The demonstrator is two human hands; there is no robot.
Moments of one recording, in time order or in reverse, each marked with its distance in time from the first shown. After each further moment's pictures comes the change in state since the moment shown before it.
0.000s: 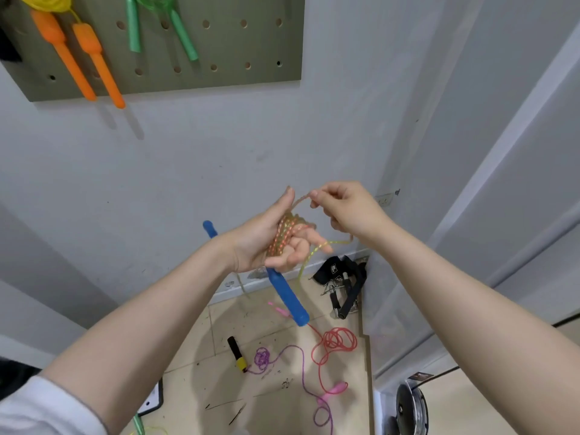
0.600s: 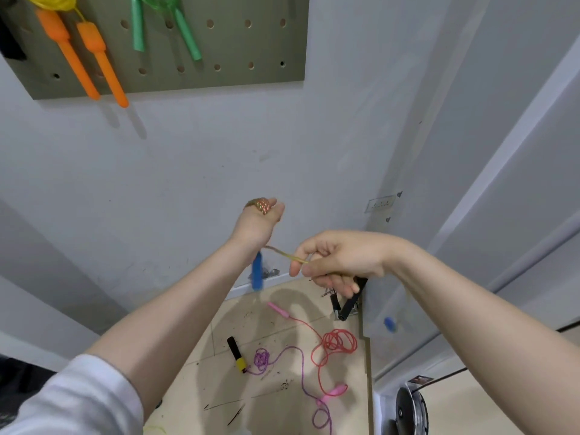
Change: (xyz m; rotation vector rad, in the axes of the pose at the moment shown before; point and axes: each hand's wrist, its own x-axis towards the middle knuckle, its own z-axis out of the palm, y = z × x) left_hand 0.031 -0.027 -0.028 0.172 0.909 0.160; right_hand -0.037 -0.006 0.003 -0.139 -0.822 0.210
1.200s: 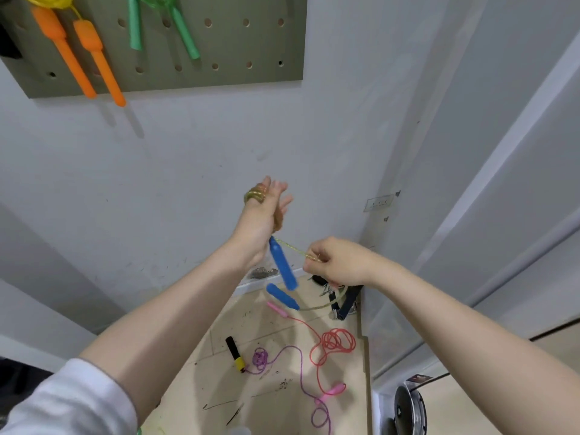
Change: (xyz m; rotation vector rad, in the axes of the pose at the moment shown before) left_hand -0.002 0.012 0.011 -0.476 -0.045 0.063; right_hand 0.020 0.031 0.007 -0.409 0.418 0.099
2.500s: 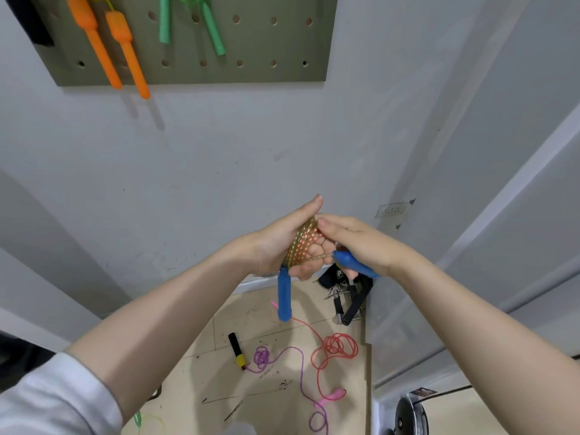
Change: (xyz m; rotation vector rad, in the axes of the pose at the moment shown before) left_hand -0.031 0.027 -0.006 0.112 -0.798 -0.379; right_hand 0.005 -0.019 -0.022 0.565 -0.071 -0.290
